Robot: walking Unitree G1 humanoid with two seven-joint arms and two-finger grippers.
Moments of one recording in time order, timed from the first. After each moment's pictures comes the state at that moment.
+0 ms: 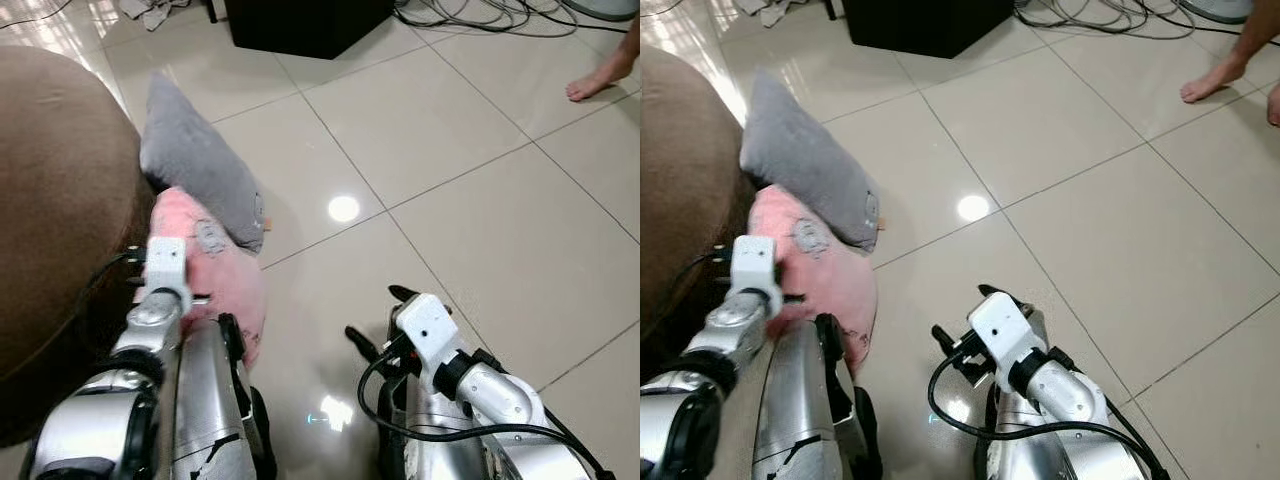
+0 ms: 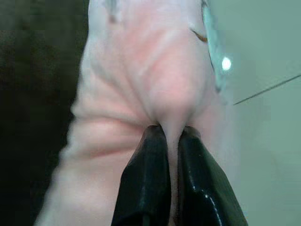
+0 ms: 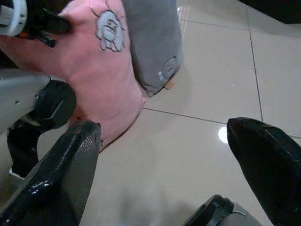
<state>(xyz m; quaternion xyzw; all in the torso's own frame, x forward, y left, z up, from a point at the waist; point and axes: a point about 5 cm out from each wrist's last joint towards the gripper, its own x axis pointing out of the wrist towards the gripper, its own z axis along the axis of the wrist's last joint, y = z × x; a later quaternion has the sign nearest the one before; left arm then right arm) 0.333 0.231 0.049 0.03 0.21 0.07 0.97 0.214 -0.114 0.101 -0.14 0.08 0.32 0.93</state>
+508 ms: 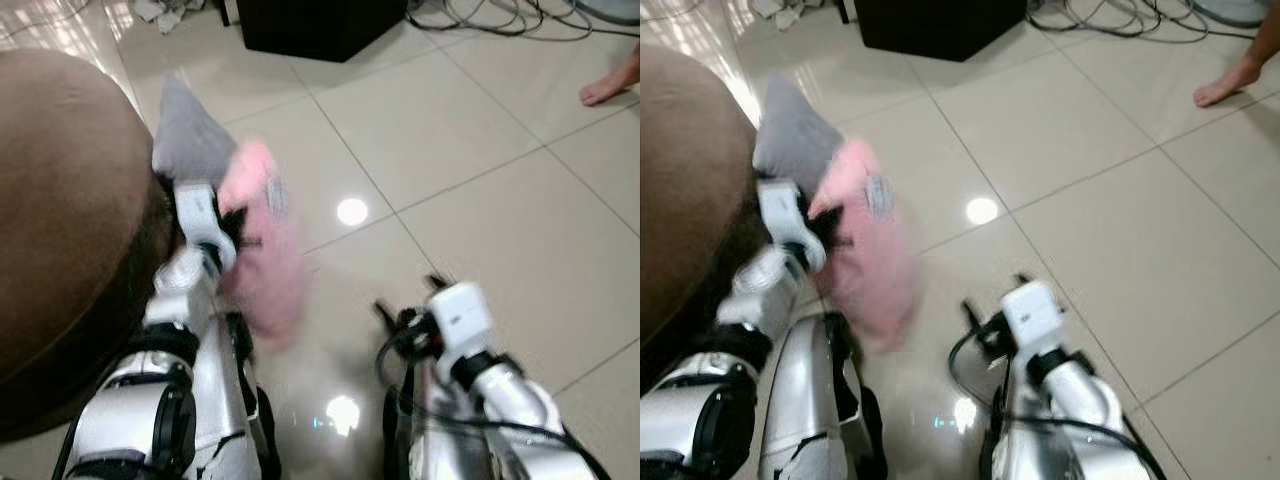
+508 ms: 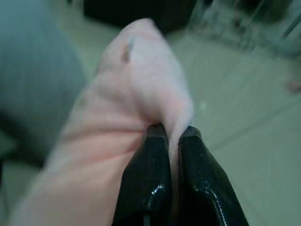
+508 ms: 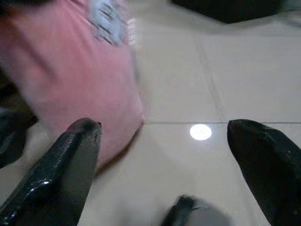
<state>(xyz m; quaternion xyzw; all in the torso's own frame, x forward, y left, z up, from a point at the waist) 0.368 0.182 0.126 -0.11 0.01 -0.10 0.99 0.219 -0.136 0.113 -0.10 0.05 0.17 0.98</state>
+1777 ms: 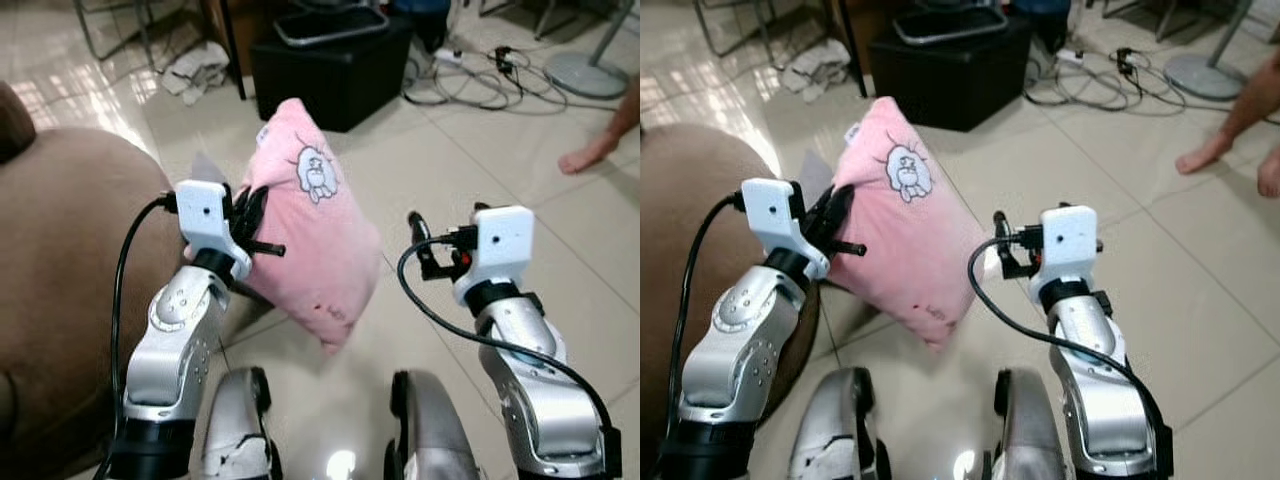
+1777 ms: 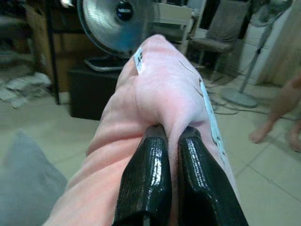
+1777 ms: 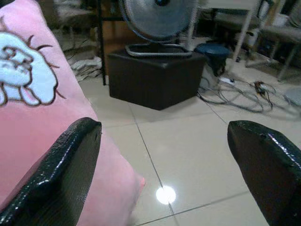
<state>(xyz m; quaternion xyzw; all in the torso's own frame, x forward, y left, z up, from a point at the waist) 0.295 0.139 0.172 -0.05 -0.06 -0.13 0.99 0.262 -0.143 0.167 -0.06 -0.03 0.06 1.00</state>
